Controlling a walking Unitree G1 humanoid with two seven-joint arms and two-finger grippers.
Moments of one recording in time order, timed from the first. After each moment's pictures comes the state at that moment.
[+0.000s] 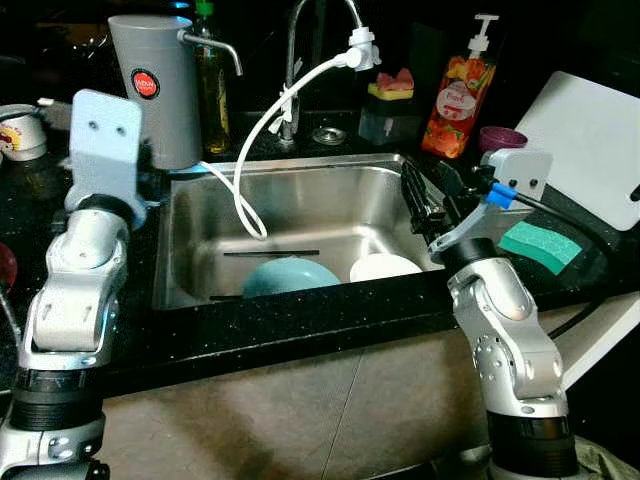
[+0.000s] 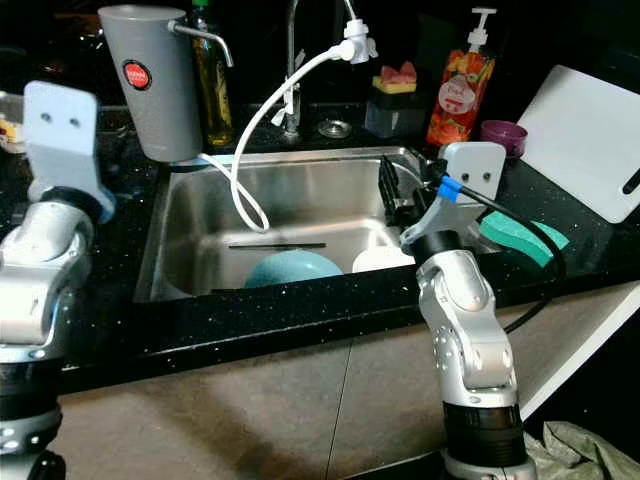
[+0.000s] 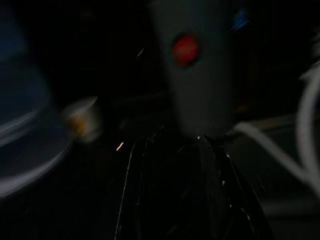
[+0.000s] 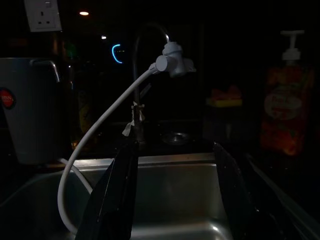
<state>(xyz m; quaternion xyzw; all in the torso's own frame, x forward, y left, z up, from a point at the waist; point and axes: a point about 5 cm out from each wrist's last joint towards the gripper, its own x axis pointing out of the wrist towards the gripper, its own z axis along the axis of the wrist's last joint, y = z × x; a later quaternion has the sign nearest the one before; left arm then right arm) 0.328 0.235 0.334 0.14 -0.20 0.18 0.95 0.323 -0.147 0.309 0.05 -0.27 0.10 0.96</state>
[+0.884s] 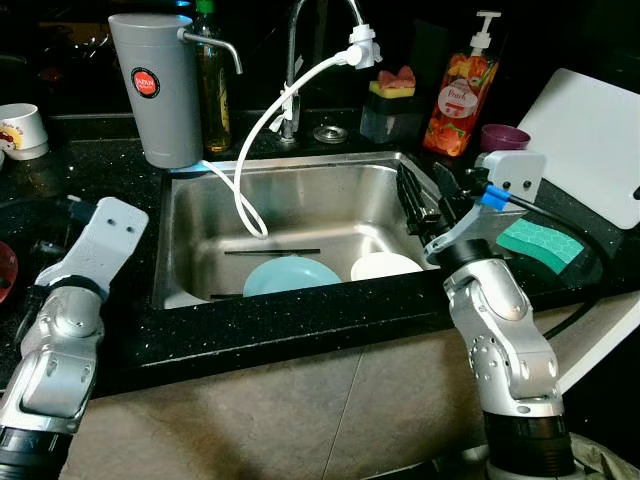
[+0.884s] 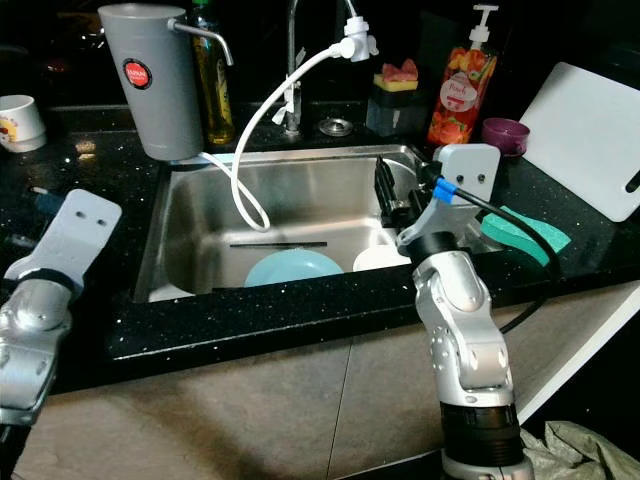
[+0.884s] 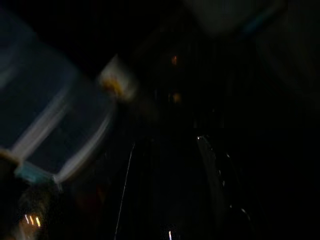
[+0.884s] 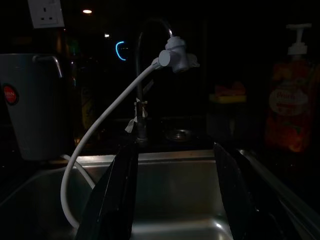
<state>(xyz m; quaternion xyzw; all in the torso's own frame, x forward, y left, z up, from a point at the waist) 0.318 0.255 0.270 0.36 -0.09 0.22 0.90 0.325 -0.144 0.307 0.05 -0.27 0.10 0.96</state>
